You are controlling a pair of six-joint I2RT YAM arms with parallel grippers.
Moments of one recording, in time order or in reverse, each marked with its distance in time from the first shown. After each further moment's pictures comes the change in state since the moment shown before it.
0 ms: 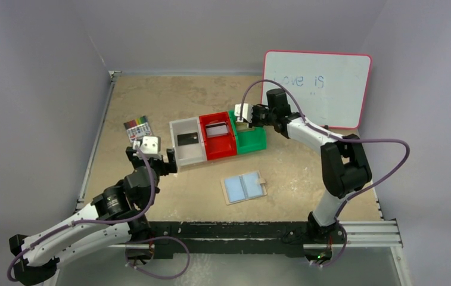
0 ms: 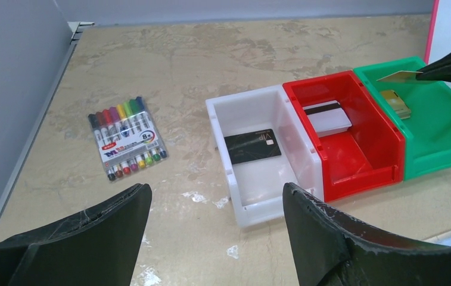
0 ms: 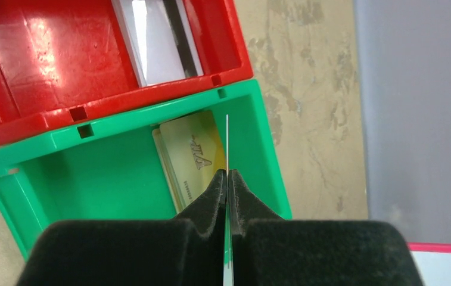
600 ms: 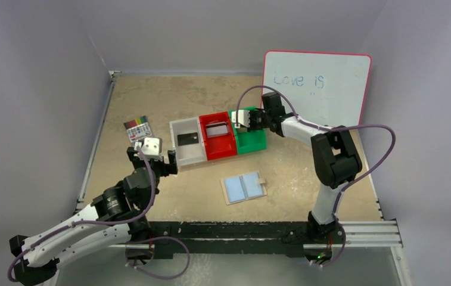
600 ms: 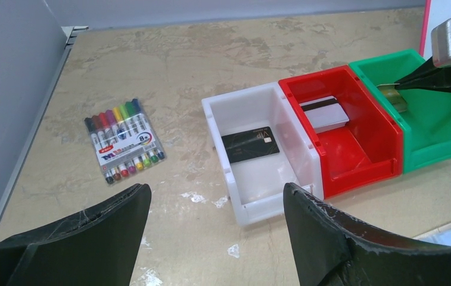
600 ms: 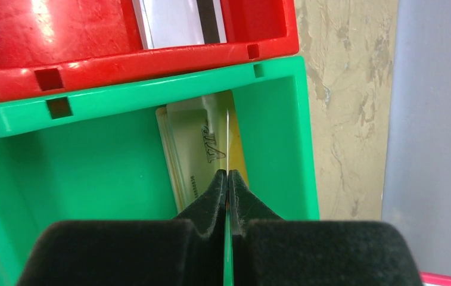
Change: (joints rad) left arm 0.000 -0.016 -0.020 0.015 0.032 0.035; right arm -0.002 0.127 0.038 -0.039 0.045 -0.140
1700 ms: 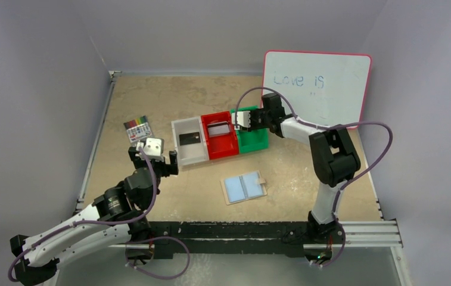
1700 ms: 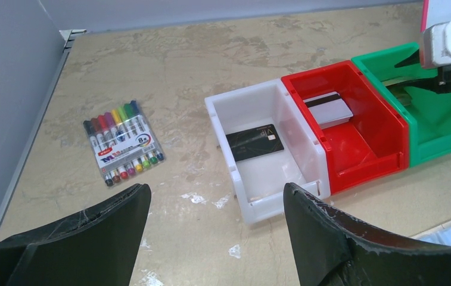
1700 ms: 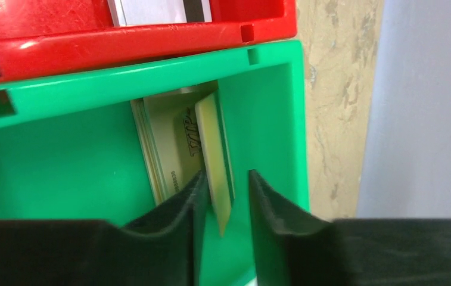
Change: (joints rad) left arm 0.000 0.001 -0.016 0.023 0.011 0.026; right arm 0.000 0.049 -0.013 0.089 0.090 -0.074
